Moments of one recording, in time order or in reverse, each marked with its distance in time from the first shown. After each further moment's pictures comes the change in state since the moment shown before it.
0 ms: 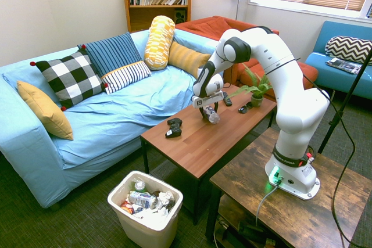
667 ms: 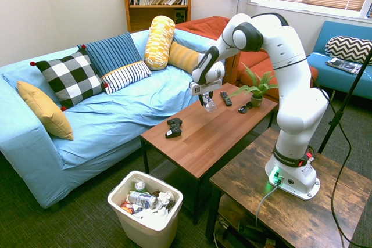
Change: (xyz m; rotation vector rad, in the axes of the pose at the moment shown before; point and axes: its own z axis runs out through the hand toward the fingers) arm -0.036 0.001 -0.121 0.152 0.011 -0.082
